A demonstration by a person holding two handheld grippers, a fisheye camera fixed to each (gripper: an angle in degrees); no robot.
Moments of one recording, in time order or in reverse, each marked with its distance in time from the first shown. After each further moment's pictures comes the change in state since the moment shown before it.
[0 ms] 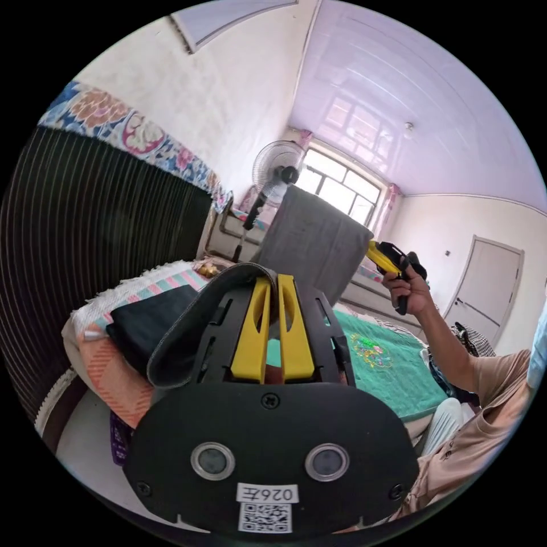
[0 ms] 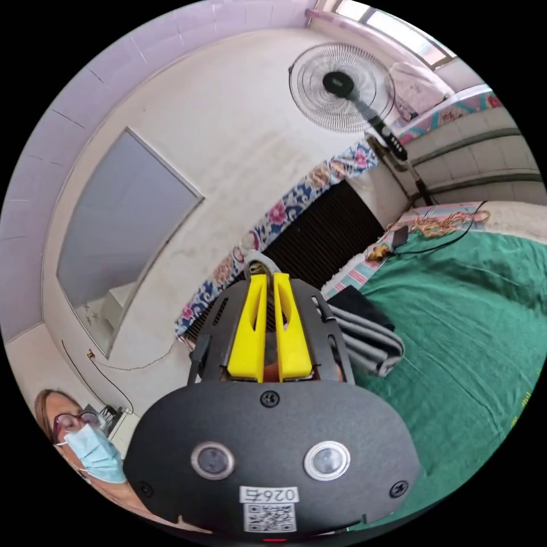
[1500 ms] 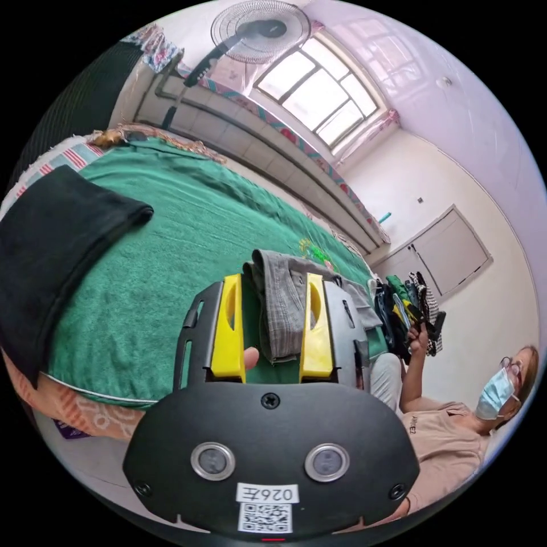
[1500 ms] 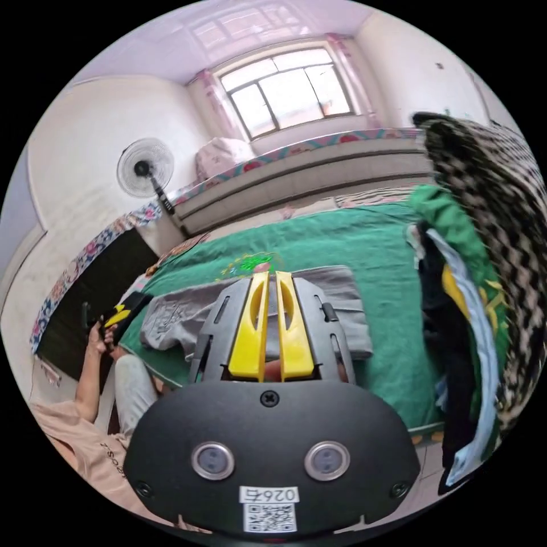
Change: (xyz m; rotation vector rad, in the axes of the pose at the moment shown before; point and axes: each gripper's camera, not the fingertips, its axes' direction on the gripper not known) left arm 0.159 0.058 0.527 -0.639 0.310 -0.121; right arm 0.124 0.709 -0.354 0.327 1.090 0.218
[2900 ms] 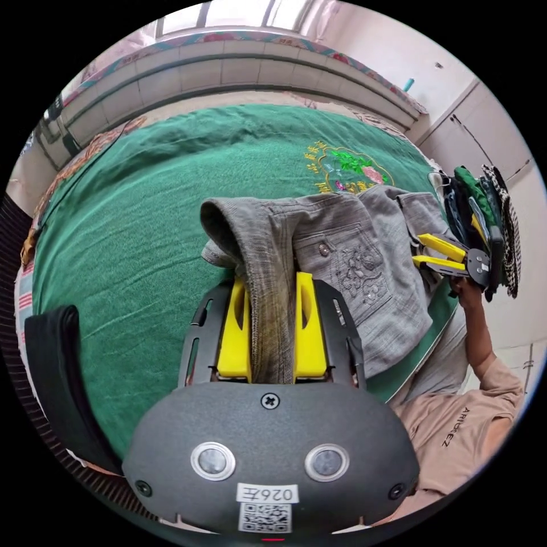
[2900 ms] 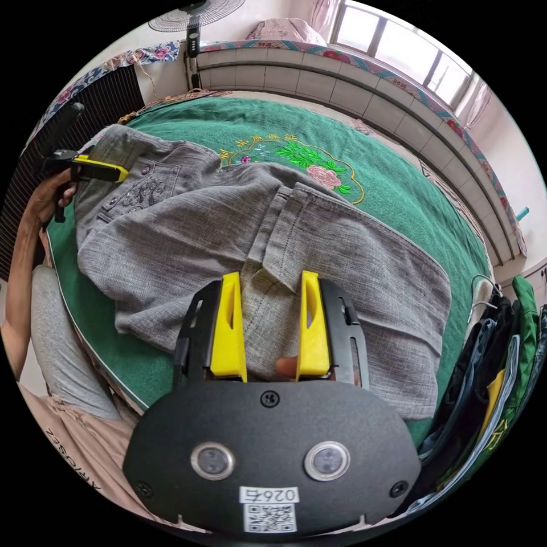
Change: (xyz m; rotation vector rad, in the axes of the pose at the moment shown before) left arm 0.243 -0.165 0.297 -0.530 -0.322 0.370; right arm -0.394 0.046 0.282 -0.565 0.211 -0.479
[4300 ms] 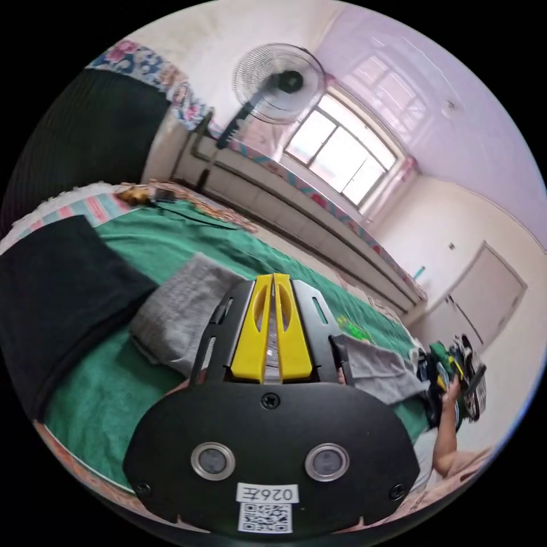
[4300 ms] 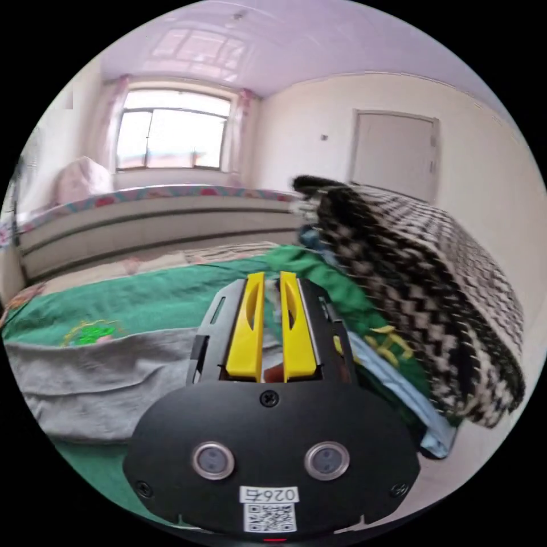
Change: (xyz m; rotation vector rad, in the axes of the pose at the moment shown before) left arm -0.109 0.400 -0.174 0.809 0.062 -0.543; right arm 0.203 0.206 -0.282 0.520 0.753 0.809
